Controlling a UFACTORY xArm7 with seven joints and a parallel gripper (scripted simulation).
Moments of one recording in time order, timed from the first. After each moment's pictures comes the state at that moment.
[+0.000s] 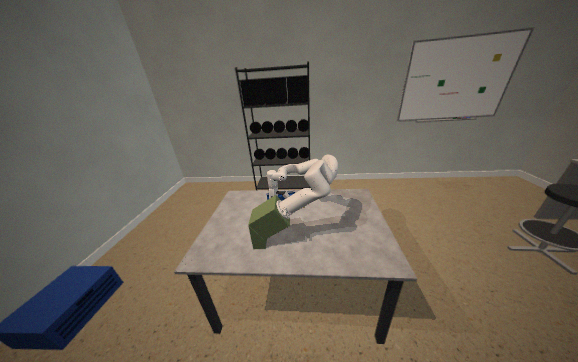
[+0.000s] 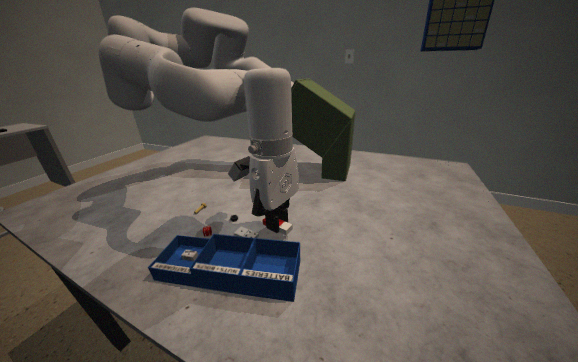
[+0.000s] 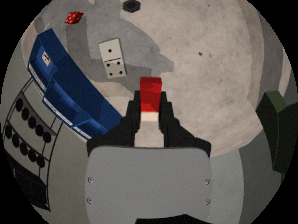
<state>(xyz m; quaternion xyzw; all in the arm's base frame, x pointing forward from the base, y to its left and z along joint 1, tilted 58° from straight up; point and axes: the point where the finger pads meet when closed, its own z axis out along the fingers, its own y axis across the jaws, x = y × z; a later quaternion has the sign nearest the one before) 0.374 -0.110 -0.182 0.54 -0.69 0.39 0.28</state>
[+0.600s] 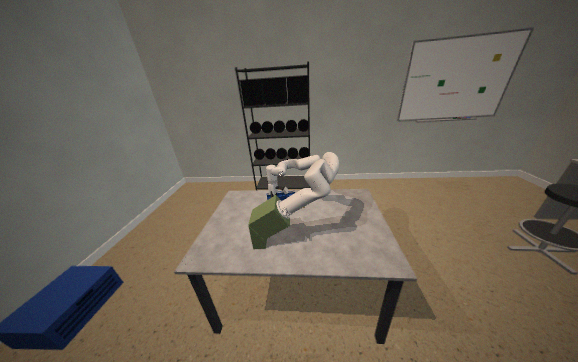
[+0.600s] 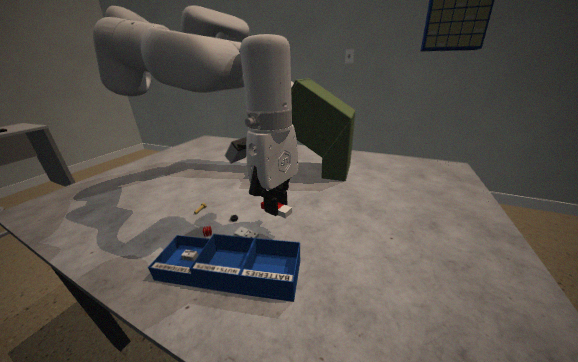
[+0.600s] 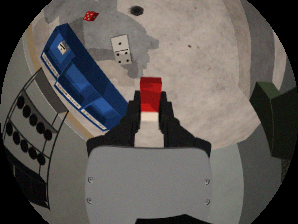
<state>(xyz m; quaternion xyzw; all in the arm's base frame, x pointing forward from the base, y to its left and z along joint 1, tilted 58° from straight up) 0.373 -0.073 -0.159 0.54 -0.69 0.39 0.28</state>
